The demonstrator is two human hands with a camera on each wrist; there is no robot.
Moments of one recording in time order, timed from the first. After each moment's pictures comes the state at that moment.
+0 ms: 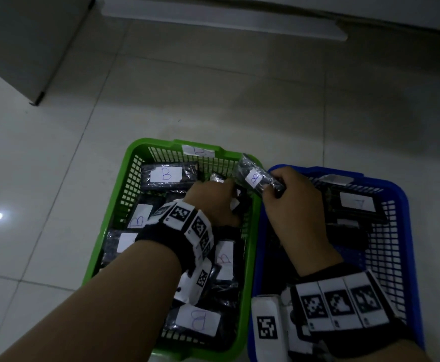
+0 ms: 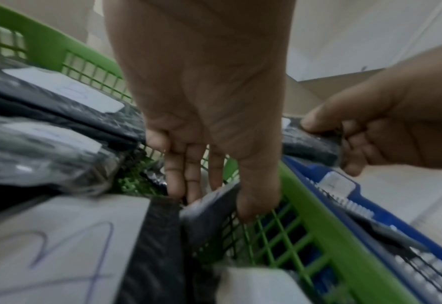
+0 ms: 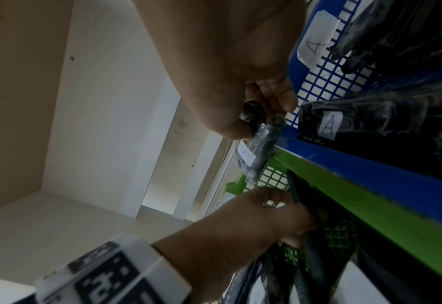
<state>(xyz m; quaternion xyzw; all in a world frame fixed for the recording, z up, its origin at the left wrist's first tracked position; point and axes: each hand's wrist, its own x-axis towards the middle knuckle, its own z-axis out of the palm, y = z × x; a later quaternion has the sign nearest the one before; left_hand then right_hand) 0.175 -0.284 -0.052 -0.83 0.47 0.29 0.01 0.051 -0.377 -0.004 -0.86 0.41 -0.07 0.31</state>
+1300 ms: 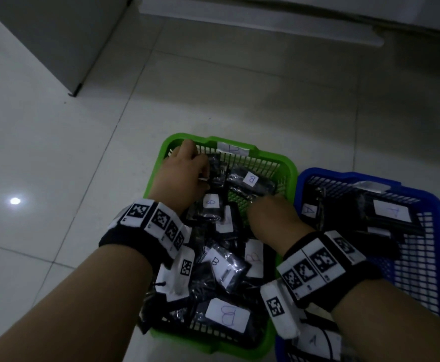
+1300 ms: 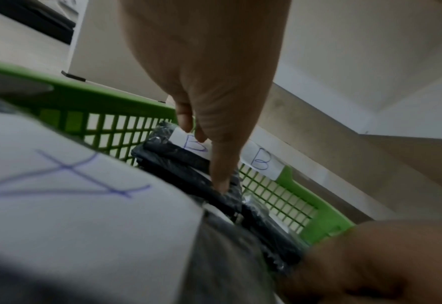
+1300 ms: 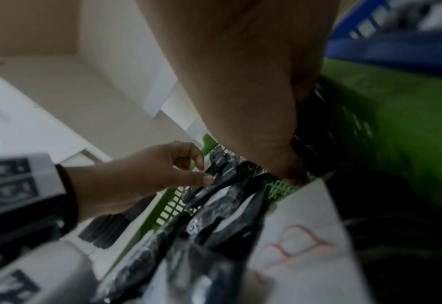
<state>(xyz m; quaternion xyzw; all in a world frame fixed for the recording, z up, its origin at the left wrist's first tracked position) 0.244 -0.201 -0.043 -0.90 0.40 0.12 -0.11 0.098 -0.331 -0.039 -0.92 0.20 0.31 0.12</state>
